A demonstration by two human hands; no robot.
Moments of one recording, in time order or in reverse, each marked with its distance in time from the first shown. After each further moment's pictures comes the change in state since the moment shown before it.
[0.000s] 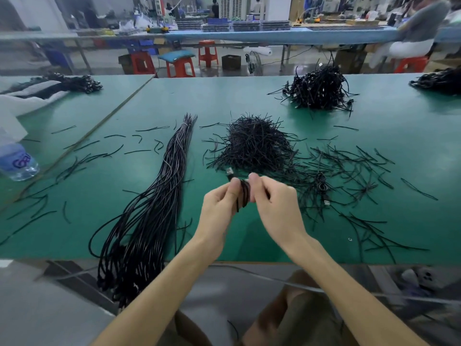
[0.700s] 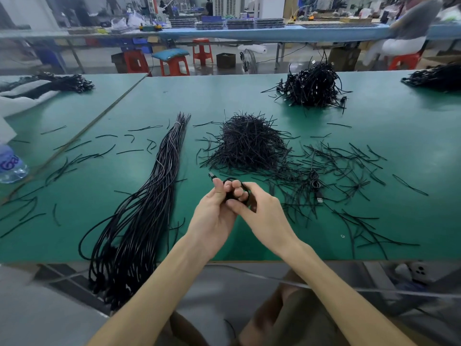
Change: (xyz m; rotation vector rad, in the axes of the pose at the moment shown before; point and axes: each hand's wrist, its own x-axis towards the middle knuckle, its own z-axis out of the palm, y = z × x) left_hand 0.005 -0.005 0.006 -0.656 0.000 -0.231; right_hand -0.013 0.018 0.006 0.088 -0.196 0.139
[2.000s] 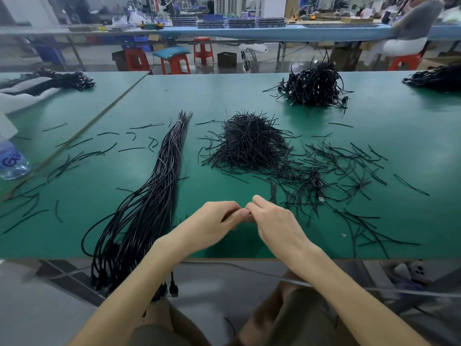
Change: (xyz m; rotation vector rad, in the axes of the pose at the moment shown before) left_hand -0.006 0.026 -0.031 1.776 -0.304 0.088; right_hand -0.013 0.013 -0.012 -0.862 -0.221 -0.188
